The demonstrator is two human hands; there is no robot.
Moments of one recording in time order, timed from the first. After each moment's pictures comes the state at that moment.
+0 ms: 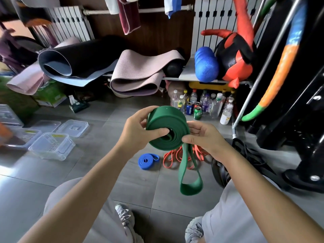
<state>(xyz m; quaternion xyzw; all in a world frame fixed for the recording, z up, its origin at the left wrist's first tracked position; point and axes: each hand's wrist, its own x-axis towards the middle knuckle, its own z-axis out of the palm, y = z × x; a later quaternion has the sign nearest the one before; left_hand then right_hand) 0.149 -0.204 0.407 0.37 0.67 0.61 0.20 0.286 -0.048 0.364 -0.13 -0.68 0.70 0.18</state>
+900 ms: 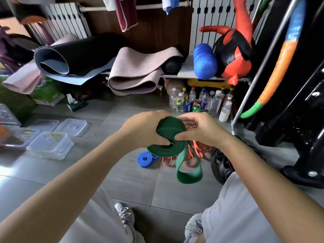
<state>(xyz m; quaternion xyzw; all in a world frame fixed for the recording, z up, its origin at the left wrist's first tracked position) 0.153 -0.190 0.437 0.56 0.82 0.13 0.09 0.276 -0.043 0.389 -0.11 -0.80 0.58 0.15</state>
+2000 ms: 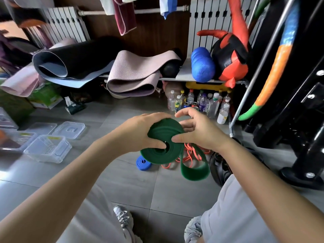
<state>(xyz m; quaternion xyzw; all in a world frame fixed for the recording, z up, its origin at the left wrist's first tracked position) 0.144 -0.206 0.441 0.57 0.78 0.19 0.15 0.281 -0.055 0.402 -0.14 -0.77 0.60 0.14</state>
